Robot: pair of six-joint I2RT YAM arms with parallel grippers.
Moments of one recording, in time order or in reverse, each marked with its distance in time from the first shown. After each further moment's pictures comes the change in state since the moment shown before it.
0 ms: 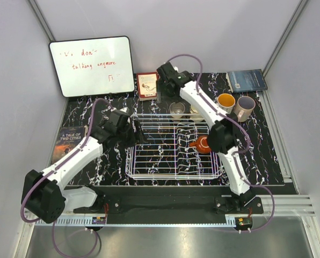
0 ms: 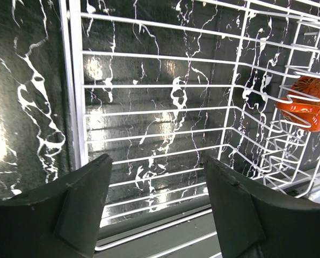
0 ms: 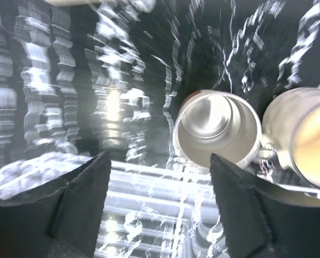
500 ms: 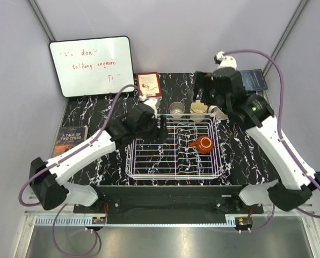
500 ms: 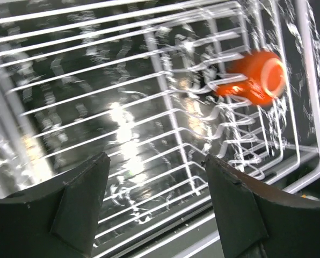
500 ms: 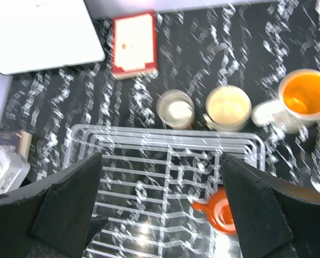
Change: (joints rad) left arm -0.271 0.086 0.272 -0.030 -0.160 0.163; right arm 0.029 -0.969 -0.613 0.209 0.149 -0.006
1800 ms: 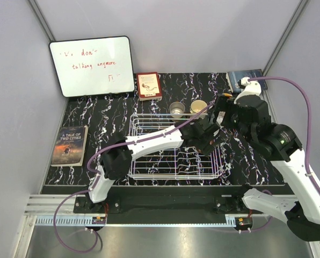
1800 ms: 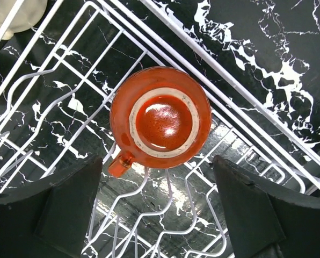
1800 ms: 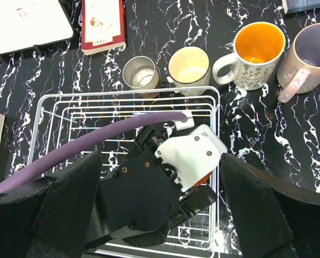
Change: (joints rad) left arm -0.349 0.793 0.675 -0.055 -0.115 0.369; right arm -0.005 -0.389 -0.338 -0.072 0.044 0.023
